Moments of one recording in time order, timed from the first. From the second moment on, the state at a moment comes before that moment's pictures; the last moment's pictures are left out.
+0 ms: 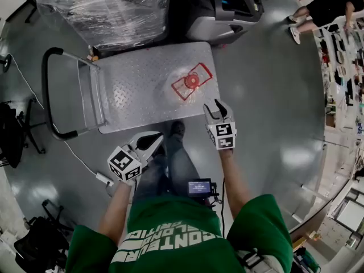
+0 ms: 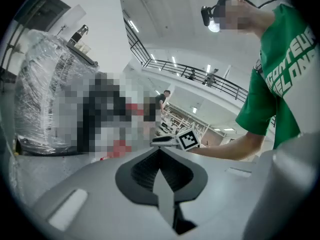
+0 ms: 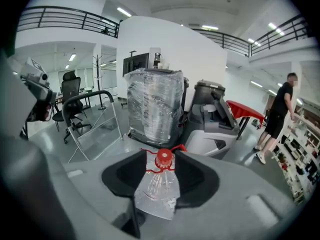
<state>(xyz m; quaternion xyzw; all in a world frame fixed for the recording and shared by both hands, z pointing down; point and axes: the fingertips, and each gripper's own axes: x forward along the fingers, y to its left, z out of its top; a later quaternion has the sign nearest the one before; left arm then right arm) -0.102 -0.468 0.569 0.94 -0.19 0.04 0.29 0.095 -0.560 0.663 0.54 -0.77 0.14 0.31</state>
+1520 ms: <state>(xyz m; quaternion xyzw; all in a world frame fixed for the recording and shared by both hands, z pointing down) -0.111 -0.369 0.481 0.95 -0.18 0.03 0.24 0.096 -0.357 0.488 0.54 -0.78 0.09 0.29</state>
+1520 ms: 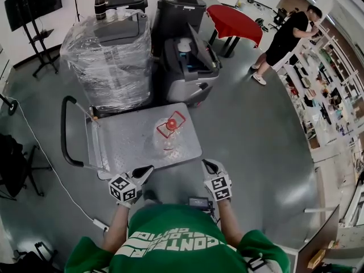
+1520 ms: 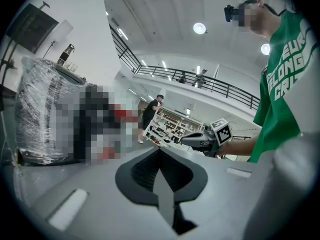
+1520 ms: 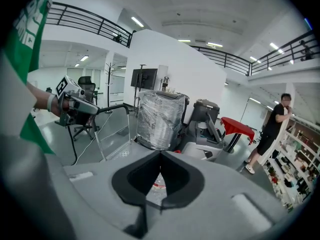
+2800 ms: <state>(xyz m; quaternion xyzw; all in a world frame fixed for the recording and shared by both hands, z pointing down) 0.067 -0.271 0.476 0.95 -0.21 0.10 0.21 0.238 -0.245 0.504 0.53 -0.80 0.12 0.26</state>
